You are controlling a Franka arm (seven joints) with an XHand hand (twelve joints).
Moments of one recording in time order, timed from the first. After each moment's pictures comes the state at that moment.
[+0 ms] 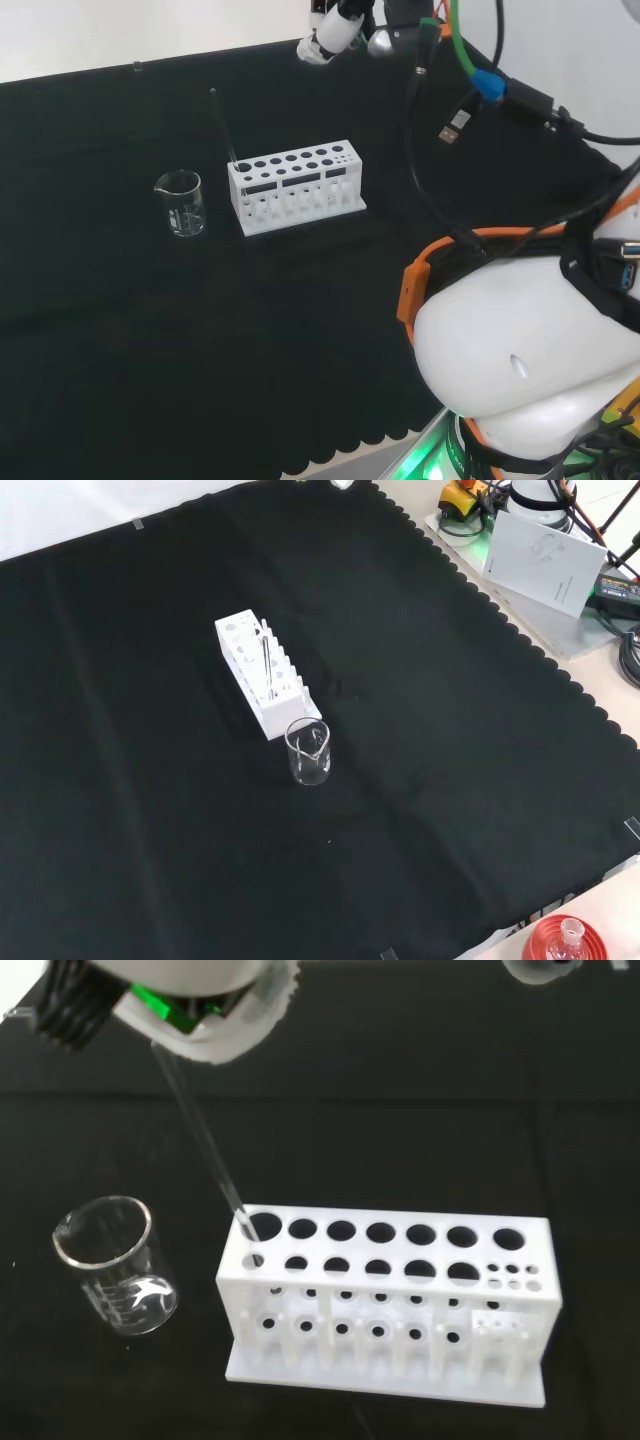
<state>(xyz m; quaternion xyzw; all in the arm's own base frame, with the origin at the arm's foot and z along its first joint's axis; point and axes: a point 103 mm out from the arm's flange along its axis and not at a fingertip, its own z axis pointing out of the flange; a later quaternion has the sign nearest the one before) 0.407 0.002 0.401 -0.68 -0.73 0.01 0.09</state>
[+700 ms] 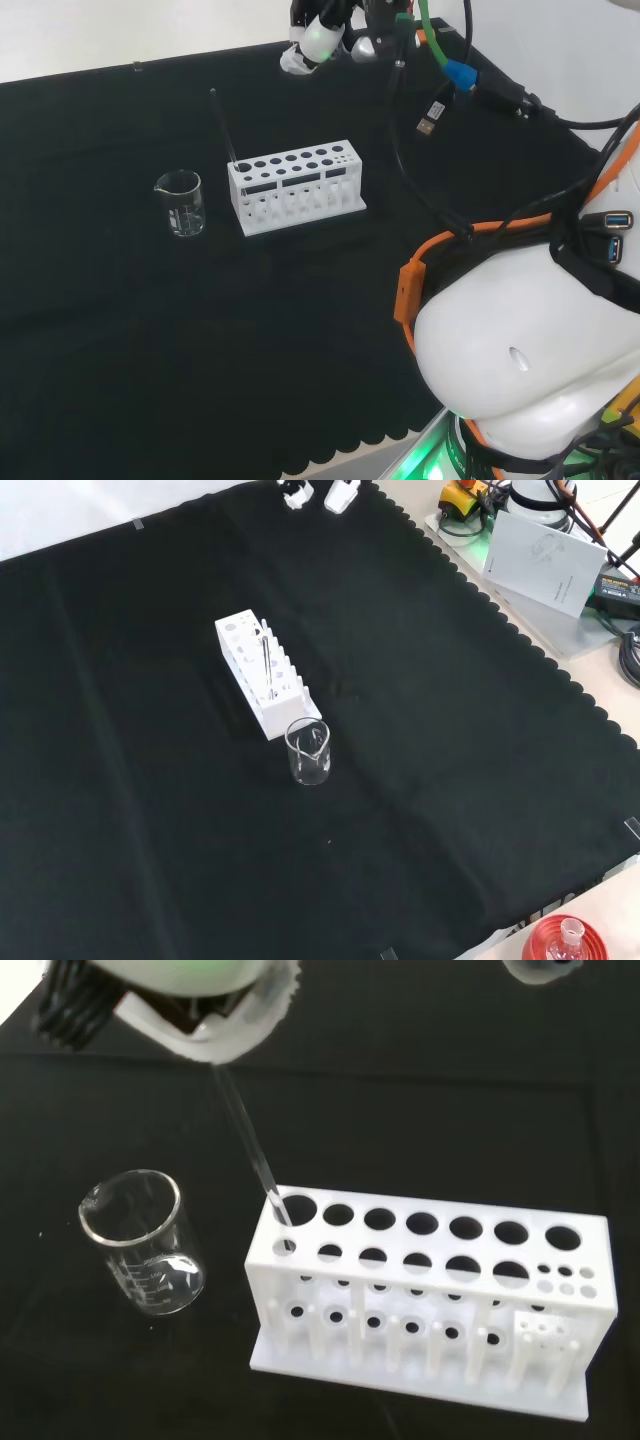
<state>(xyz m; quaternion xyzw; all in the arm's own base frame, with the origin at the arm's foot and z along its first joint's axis) 0.429 0.016 0.385 -0.65 -0.75 0.02 0.10</state>
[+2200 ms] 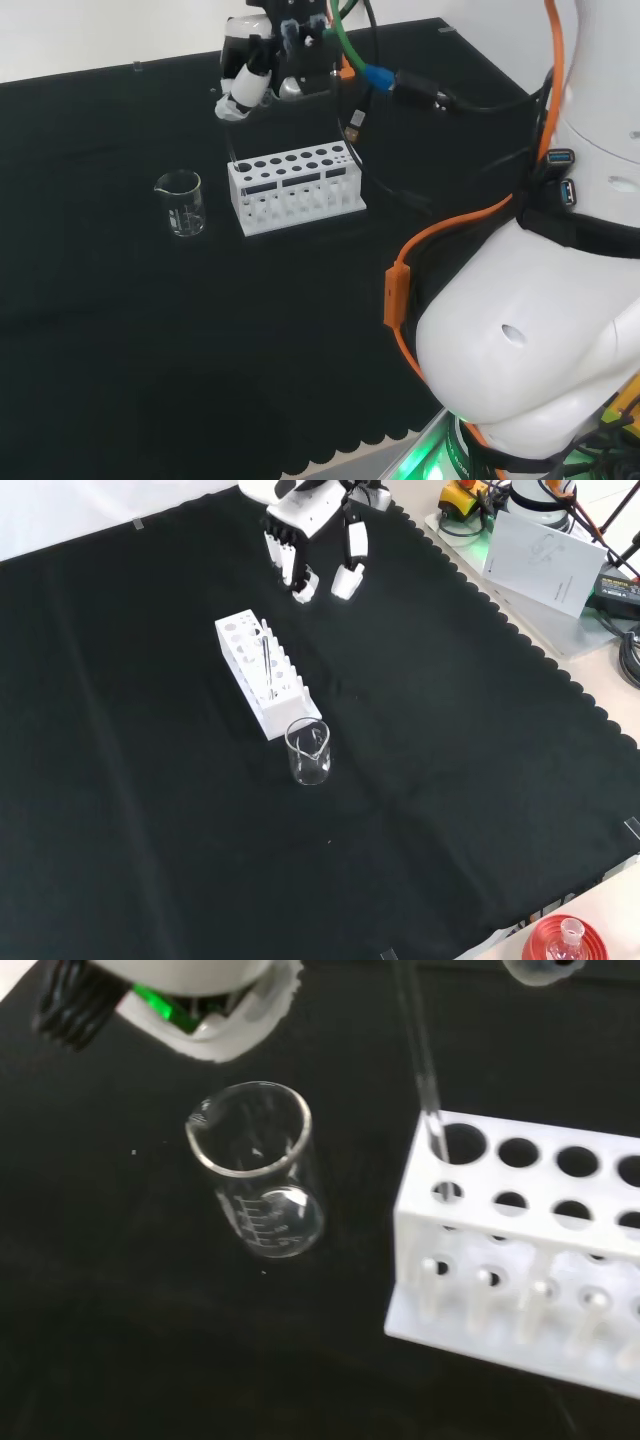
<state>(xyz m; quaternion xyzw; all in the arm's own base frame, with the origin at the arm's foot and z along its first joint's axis) 0.478 0.099 0.311 -0.60 -0.78 0.06 0.15</state>
